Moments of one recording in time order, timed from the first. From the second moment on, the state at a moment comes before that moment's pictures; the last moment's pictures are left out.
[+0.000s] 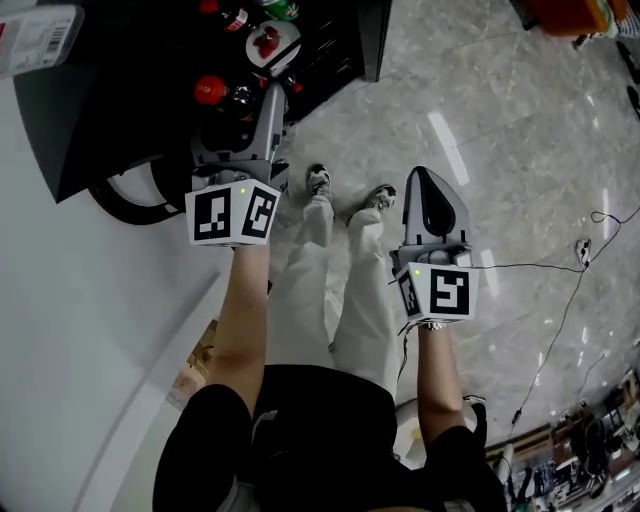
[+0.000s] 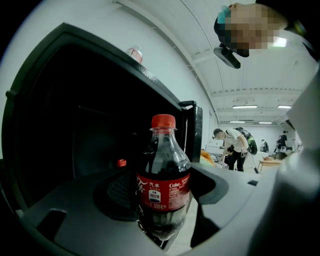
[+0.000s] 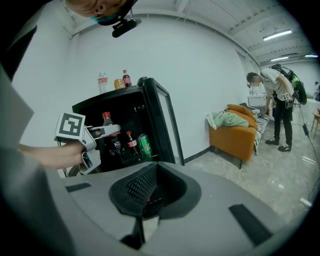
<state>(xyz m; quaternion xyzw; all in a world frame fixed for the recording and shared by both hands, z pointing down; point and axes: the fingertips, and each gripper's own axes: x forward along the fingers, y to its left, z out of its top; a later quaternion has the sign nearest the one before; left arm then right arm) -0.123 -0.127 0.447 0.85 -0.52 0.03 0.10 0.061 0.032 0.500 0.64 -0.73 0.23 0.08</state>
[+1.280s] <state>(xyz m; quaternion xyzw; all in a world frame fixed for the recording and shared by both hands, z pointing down) -0.230 -0.256 0.572 0.75 -0.65 0.02 0.10 0.005 -0.043 0.578 0.64 -0.73 0.23 0.09</state>
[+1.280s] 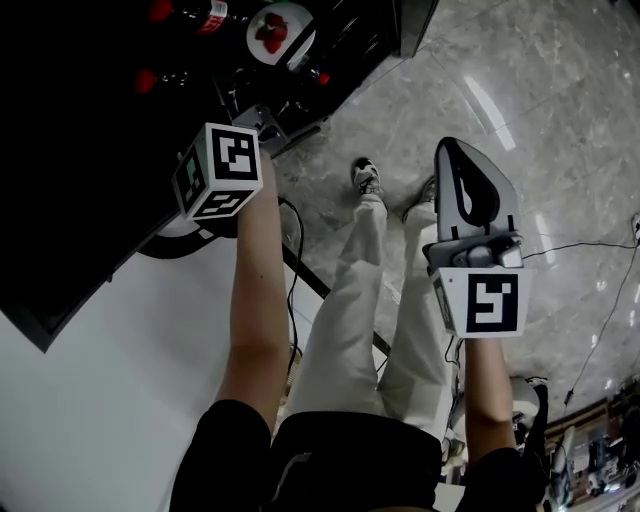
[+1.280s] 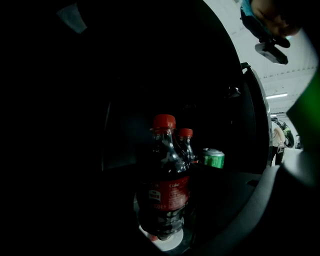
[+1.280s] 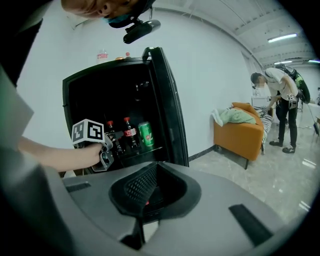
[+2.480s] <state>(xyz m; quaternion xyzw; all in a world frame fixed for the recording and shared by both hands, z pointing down) -0.223 -0.233 0.577 0.77 -0.64 0.04 0.04 -0.033 -0.053 0.563 0.62 -0.75 0.21 0.09</state>
